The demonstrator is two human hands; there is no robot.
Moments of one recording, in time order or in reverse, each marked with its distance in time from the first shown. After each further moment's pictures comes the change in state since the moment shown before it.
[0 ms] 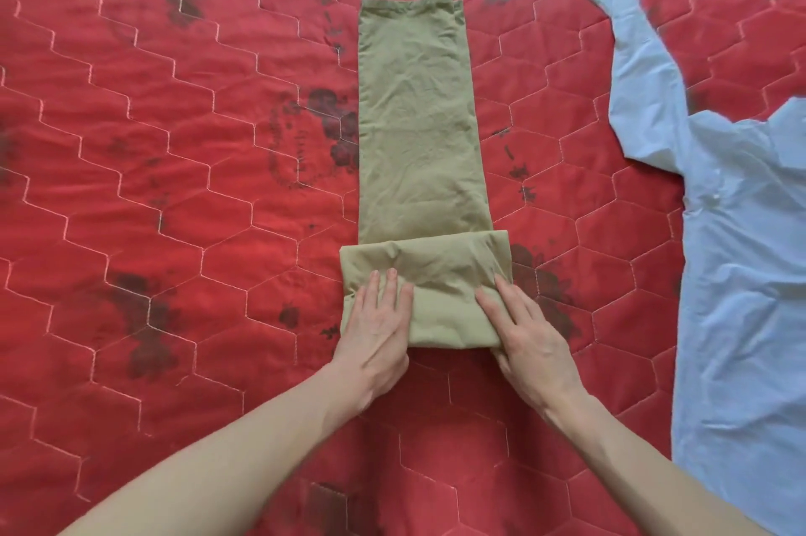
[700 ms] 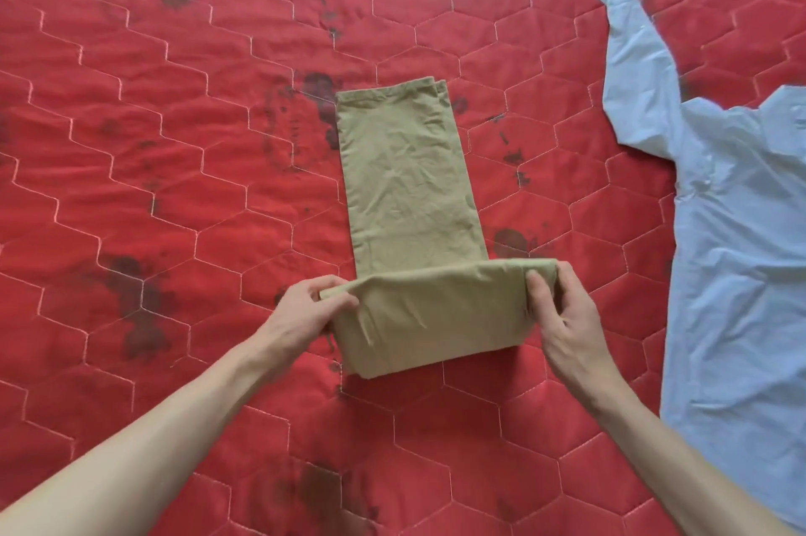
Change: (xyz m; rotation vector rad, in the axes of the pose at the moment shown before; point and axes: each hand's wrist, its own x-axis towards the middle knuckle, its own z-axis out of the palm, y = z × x) left_hand -0.042 -0.067 -0.027 -1.373 -0.010 -0.278; right_hand -0.017 -0.004 -0.050 0.874 0.284 0.218
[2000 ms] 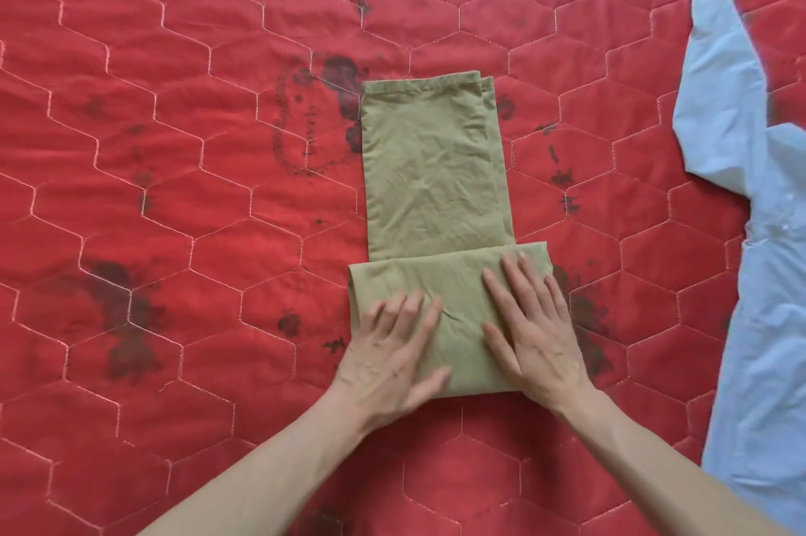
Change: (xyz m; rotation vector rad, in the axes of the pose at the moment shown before) left_hand 0.063 -0.056 0.067 1.206 0.248 0.757; right_hand 0.067 0.071 0.058 -0.849 -0.175 -0.523
